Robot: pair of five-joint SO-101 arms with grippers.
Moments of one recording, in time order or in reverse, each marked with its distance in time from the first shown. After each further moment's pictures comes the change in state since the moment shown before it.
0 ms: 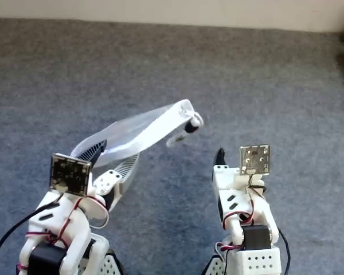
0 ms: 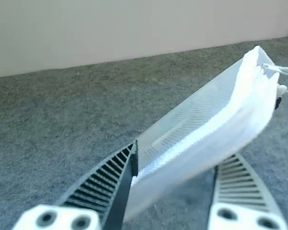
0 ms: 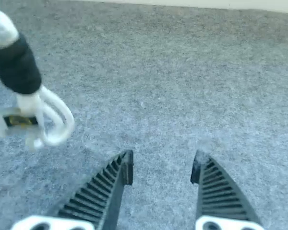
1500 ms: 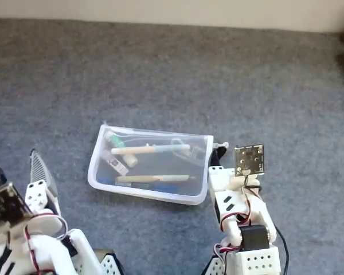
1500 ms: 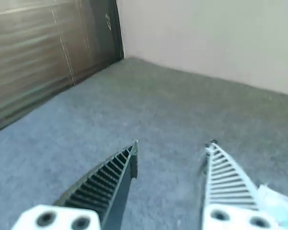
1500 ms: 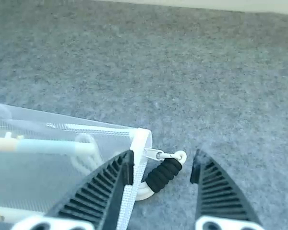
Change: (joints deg) left arm -46.2 -0.4 -14.7 14.1 -3.9; right arm -2.9 -0.1 1.0 -0.4 -0.1
